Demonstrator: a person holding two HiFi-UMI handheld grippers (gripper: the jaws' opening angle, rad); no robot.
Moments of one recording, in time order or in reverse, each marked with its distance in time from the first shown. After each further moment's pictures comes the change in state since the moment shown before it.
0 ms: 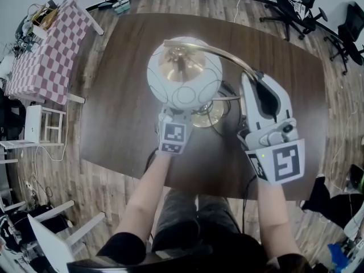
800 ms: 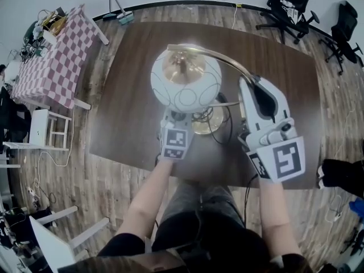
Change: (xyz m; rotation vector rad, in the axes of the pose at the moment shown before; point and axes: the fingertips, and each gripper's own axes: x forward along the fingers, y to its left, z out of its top) left arm -0.067 -0.005 0.020 0.012 -0.011 0.006; right arm -0.036 0.044 0.046 0.008 -0.008 -0.001
